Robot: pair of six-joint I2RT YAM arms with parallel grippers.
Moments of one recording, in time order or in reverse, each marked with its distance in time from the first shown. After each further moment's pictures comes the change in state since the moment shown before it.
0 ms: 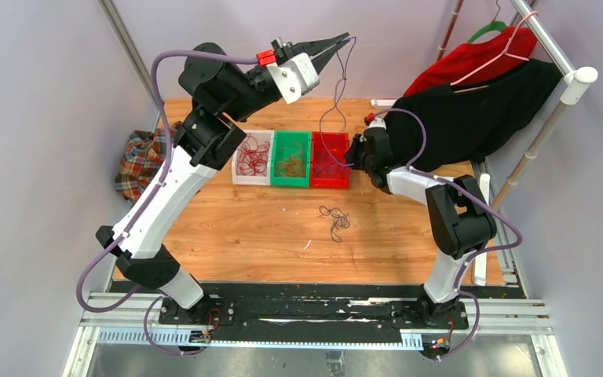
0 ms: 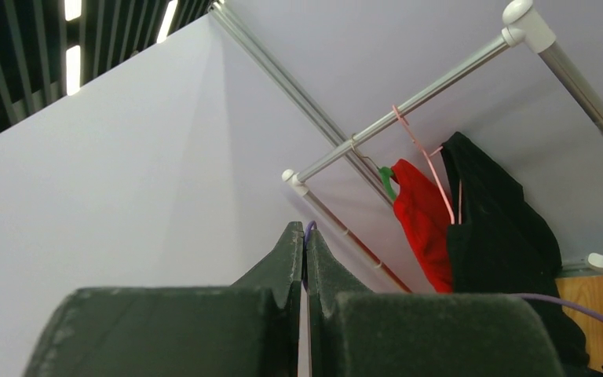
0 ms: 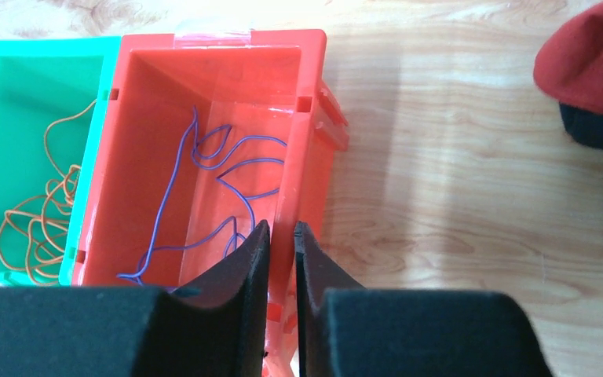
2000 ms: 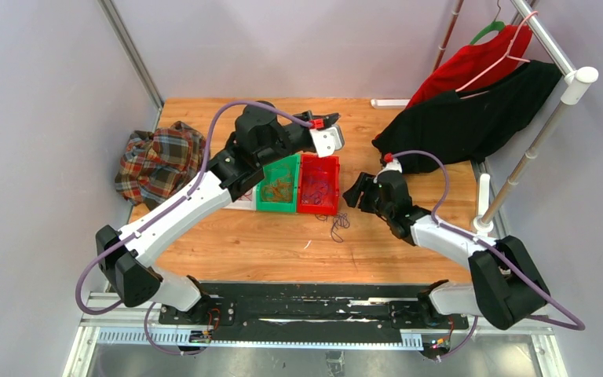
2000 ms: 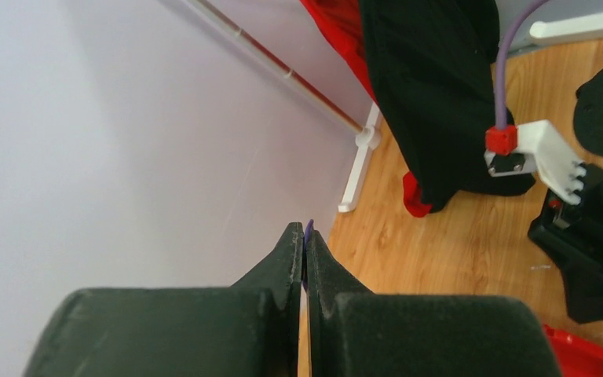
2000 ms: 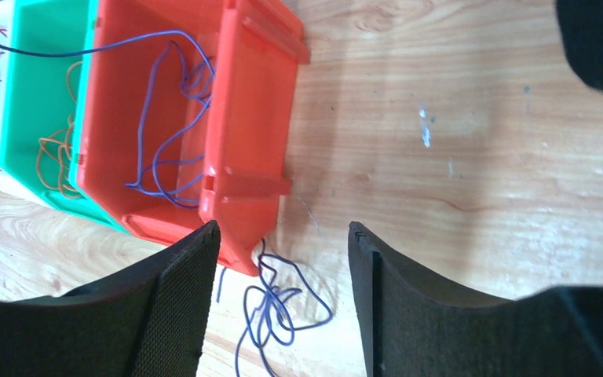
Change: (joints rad) left arm -0.005 -0.163 -0.669 0.063 -0.153 0.167; right arm 0.101 -0.506 -0.495 -0.028 0.001 0.203
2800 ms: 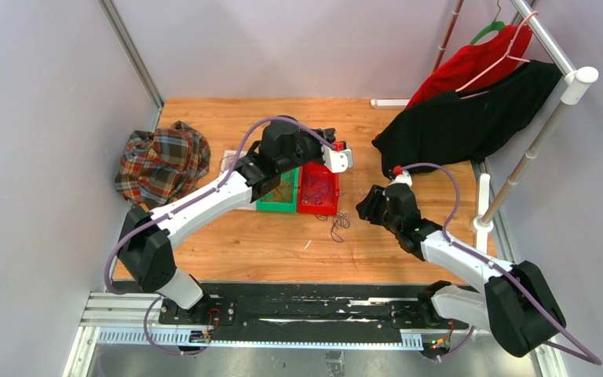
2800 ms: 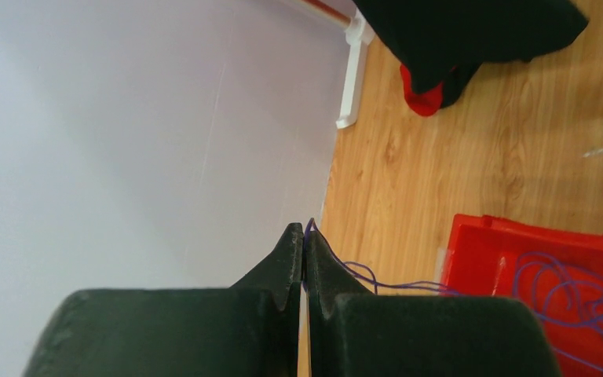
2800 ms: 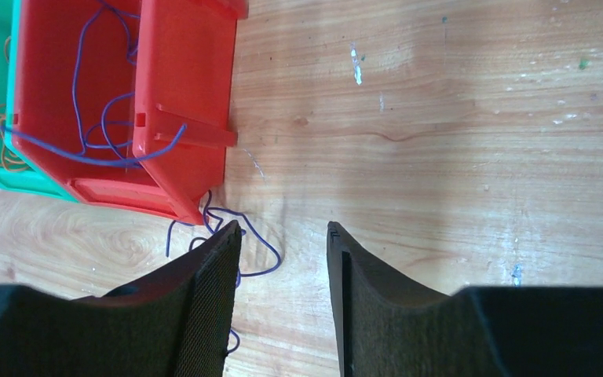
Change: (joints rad) left arm 0.012 0.114 -0.138 0.063 -0.119 0.220; right arm 0.000 -0.184 -0.129 -0.102 0.084 -0.007
